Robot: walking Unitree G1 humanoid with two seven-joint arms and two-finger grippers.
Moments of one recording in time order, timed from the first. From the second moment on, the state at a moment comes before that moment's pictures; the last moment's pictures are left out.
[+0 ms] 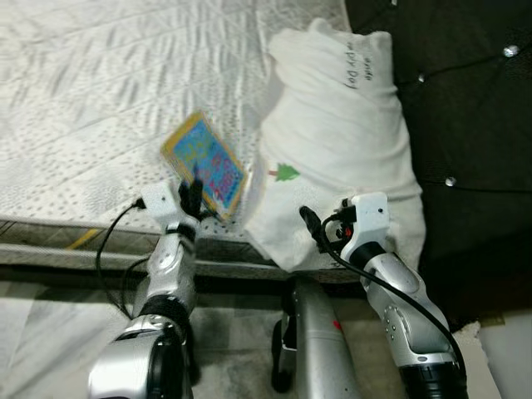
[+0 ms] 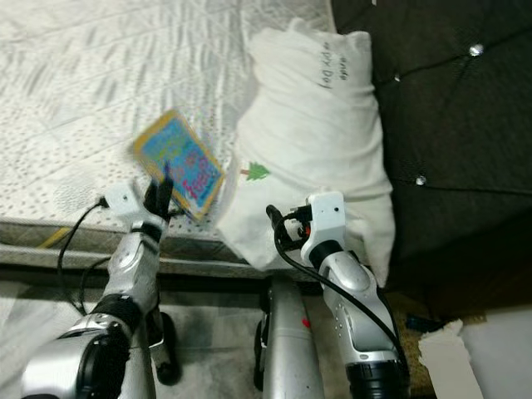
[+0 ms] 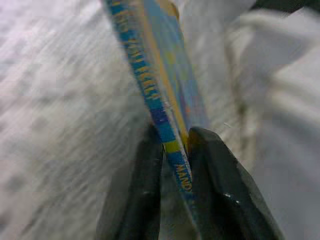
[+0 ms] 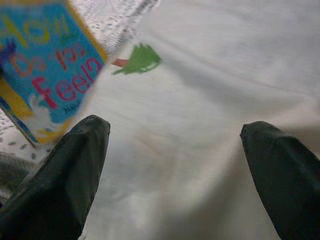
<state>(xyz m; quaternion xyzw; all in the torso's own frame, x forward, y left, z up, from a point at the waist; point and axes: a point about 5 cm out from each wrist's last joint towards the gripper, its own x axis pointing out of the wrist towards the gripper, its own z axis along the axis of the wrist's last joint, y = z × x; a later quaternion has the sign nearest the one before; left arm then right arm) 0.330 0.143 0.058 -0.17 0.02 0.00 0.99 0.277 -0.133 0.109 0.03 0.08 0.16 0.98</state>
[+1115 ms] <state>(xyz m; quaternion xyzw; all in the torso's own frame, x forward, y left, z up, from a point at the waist) 0.326 0.128 0.024 -0.11 0.23 -0.04 0.97 0.302 -0.123 0.111 0.03 0.05 0.16 0.99</state>
